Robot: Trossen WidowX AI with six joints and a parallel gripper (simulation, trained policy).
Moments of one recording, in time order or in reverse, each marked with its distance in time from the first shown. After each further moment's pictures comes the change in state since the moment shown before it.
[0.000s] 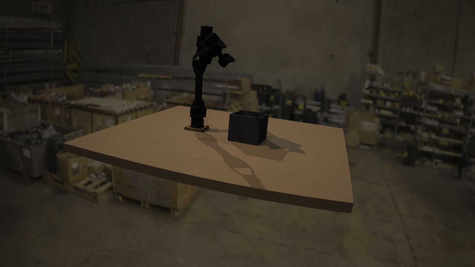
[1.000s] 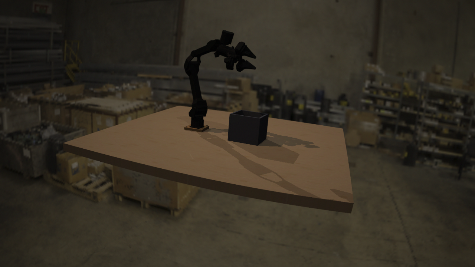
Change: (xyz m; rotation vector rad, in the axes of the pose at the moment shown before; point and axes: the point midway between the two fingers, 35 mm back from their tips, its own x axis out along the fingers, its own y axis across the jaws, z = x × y) arm -0.007 -0.153 -0.090 -0.062 0.197 -0.409
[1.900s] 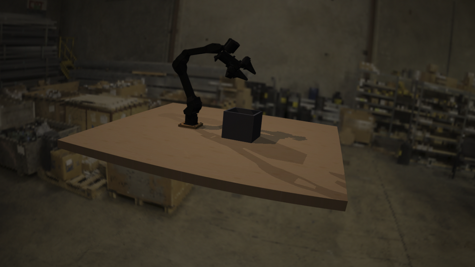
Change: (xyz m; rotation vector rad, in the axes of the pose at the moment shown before) arm 0.005 -0.153 -0.016 -0.077 0.027 -0.481
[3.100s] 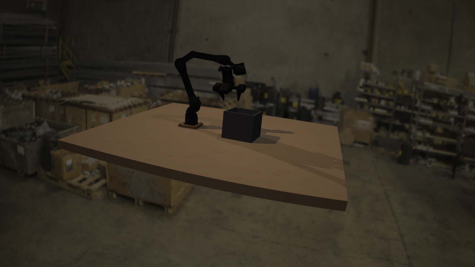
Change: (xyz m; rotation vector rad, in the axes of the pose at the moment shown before) arm 0.027 -0.198 0.054 -0.323 -0.275 -0.766
